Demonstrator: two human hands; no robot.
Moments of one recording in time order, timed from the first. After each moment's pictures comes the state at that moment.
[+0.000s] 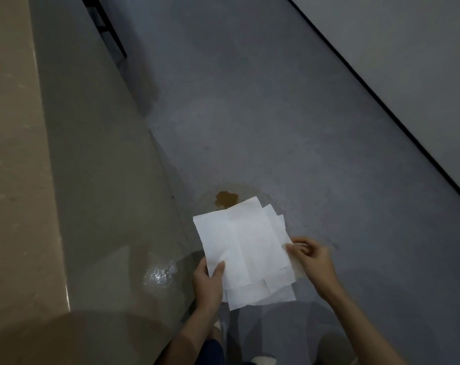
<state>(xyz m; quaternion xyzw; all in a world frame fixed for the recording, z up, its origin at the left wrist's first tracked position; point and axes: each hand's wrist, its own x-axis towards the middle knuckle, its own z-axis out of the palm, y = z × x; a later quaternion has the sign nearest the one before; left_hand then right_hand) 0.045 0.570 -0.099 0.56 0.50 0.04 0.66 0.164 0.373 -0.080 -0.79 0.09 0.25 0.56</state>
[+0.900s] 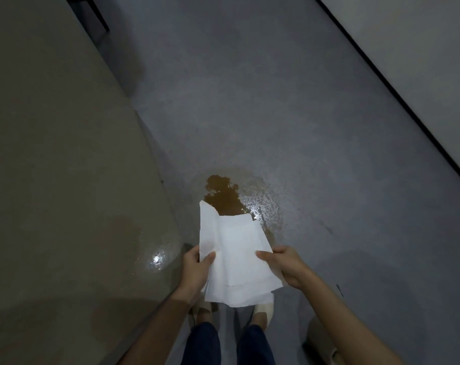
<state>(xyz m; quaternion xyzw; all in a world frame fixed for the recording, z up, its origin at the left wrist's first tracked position) 0.058 0.559 -0.112 0.57 0.47 -0.11 0.67 0.157 0.361 -0.150 -0.66 0.25 0.47 0.53</state>
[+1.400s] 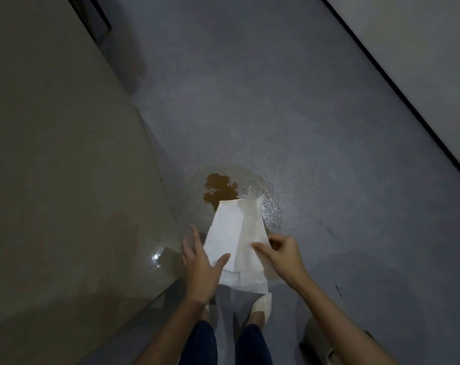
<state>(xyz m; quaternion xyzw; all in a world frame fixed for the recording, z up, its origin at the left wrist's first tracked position) 0.058 0.528 -0.109 0.78 0.40 -0.11 0.47 0.156 0.362 -0.121 -0.77 0.04 0.31 0.55</state>
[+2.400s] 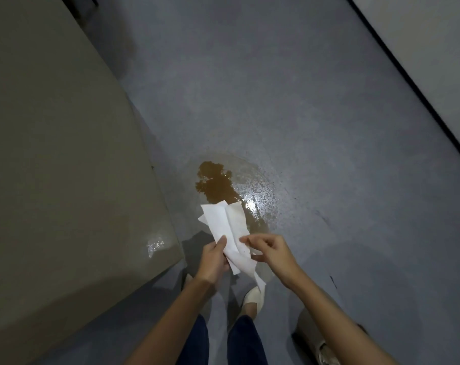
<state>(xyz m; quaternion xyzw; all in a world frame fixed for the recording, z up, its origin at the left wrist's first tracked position) 0.096 0.476 -0.143 0.44 0.51 -0.15 0.72 0.159 0.338 -0.146 -0.69 0.06 0.42 0.58</state>
